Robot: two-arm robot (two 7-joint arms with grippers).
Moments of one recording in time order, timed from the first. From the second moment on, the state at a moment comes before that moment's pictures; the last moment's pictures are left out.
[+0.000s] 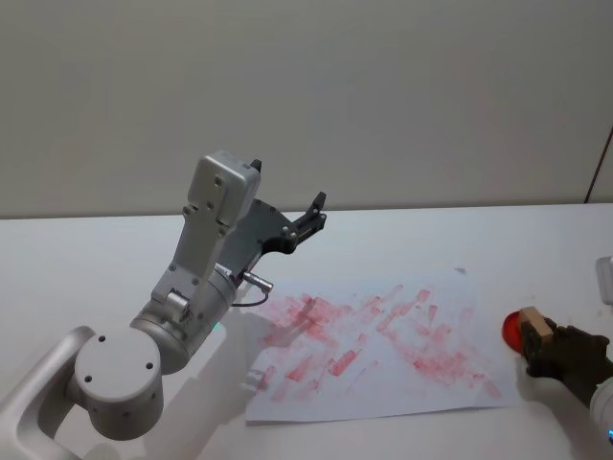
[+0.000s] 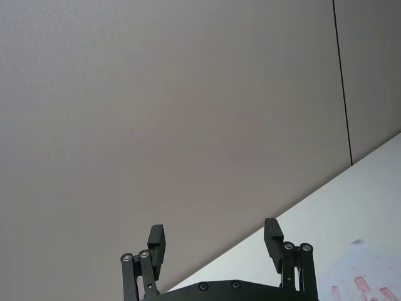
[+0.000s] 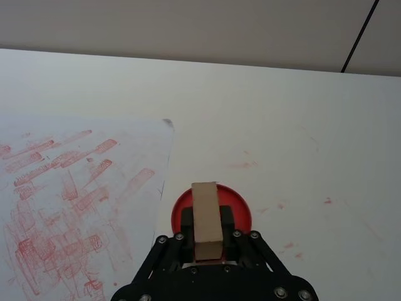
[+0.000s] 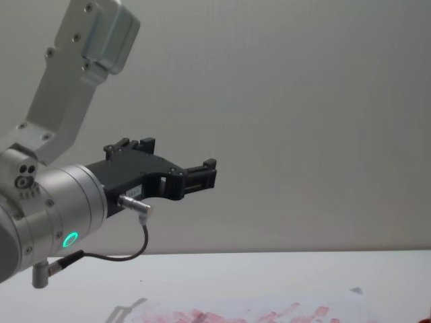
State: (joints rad) left arm -0.24 0.38 0.45 -1.63 -0.20 0.01 -0.01; right arm -0.09 0.34 -0.20 -1.72 0.31 0.40 -0.03
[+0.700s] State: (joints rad) left arm -0.24 0.38 0.45 -1.63 -0.20 0.01 -0.01; right arm -0.06 0.33 -0.21 -1.74 0.26 0.34 0.00
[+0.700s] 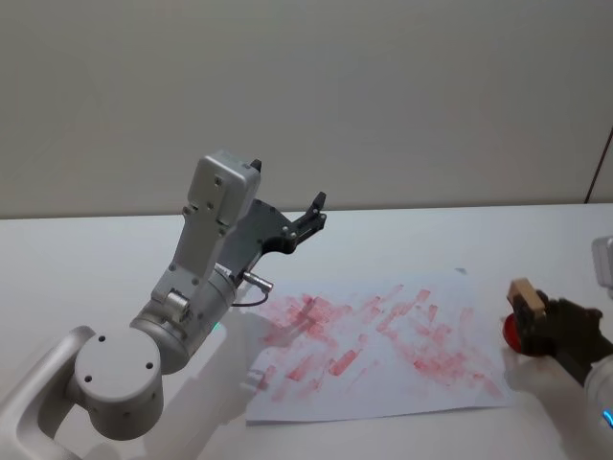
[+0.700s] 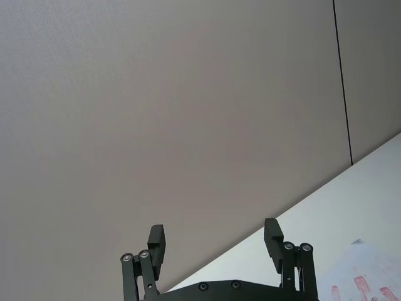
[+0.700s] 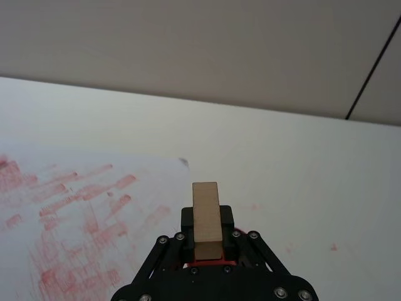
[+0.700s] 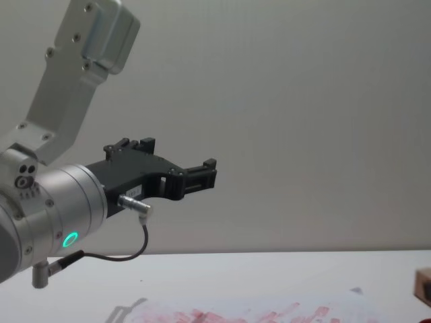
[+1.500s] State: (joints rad) left arm -0.24 0.38 0.45 -1.63 -0.20 0.01 -0.01; right arm 0.06 0.27 -0.25 -1.68 0.24 0.32 0.24
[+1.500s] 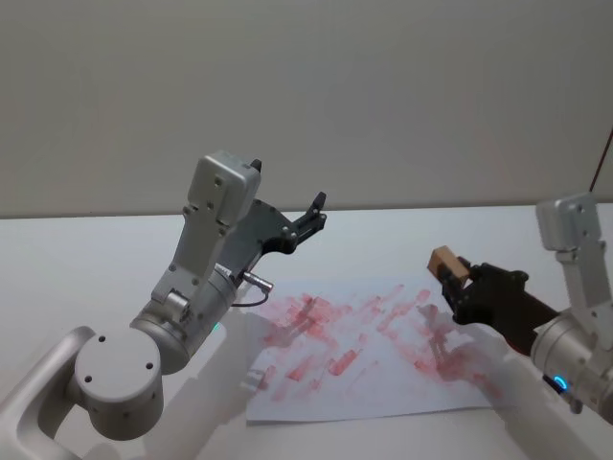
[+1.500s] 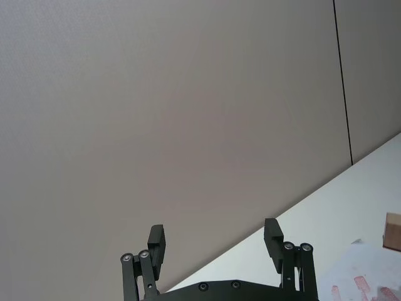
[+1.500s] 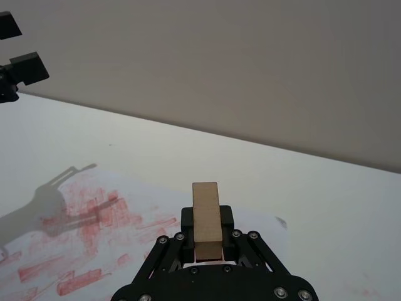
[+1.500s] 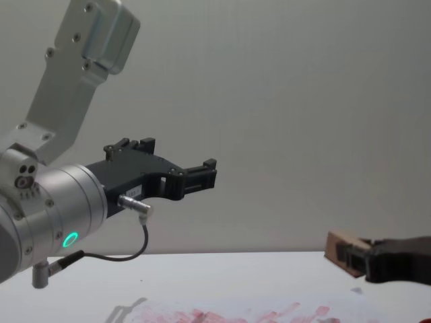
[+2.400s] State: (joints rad) left arm -0.24 0.38 0.45 -1.63 -0.20 0.01 -0.01; right arm 0.06 0.27 -0.27 -1.63 0.24 0.50 0.29
